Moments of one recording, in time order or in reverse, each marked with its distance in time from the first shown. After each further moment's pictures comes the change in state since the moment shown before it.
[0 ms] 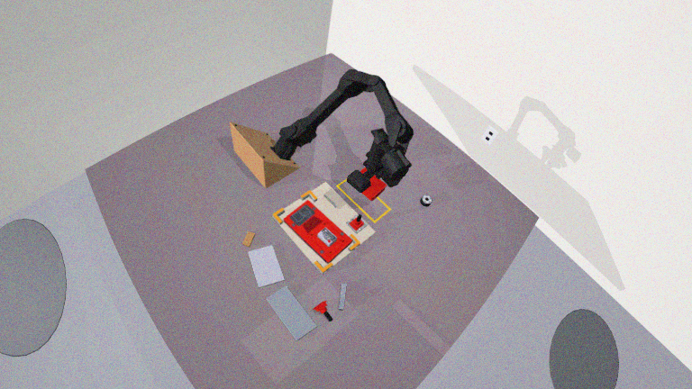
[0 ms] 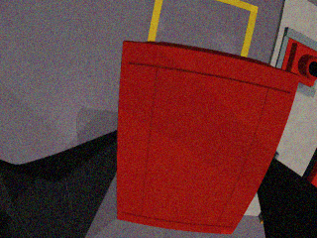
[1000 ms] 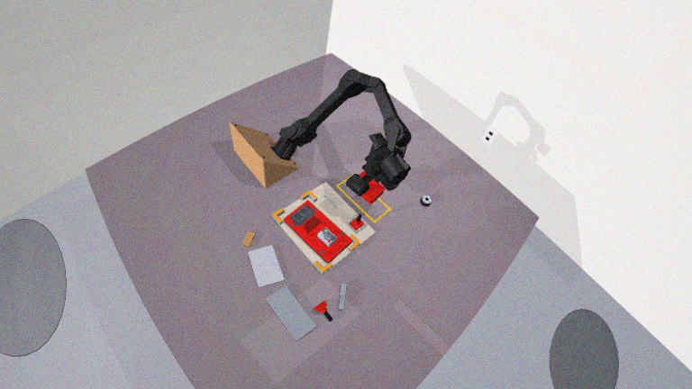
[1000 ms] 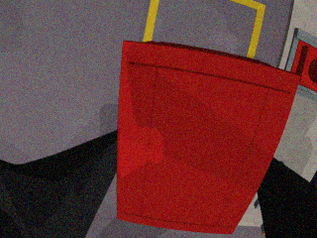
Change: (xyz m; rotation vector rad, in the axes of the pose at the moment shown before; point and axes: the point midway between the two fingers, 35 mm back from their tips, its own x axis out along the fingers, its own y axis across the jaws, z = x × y) arm 0.018 0.000 0.001 0.000 -0.001 0.000
